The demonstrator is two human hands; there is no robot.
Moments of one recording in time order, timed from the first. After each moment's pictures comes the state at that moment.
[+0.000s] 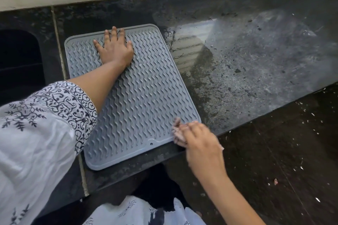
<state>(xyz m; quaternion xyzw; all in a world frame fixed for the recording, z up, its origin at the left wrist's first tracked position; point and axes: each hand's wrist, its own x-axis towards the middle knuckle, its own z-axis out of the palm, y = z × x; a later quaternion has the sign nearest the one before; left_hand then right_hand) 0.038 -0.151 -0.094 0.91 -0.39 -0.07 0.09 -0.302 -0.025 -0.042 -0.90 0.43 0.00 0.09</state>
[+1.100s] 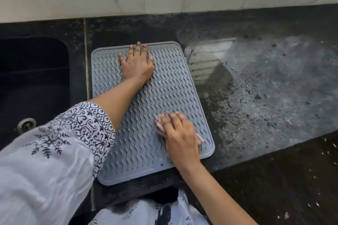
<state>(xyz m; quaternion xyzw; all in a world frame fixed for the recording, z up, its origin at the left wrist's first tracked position) 0.037 -0.153 -0.096 0.91 -0.39 -0.07 0.11 -0.205 -0.059 -0.068 -0.93 0.33 -0.11 0.08</state>
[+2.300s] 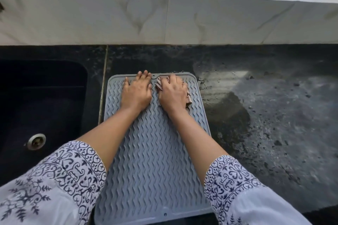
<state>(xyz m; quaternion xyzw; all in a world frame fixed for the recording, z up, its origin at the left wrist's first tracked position) 0.078 -0.129 -0.093 0.90 -0.41 -0.03 0.16 -0.016 -0.210 -0.079 -0.93 0.35 -0.12 0.06</state>
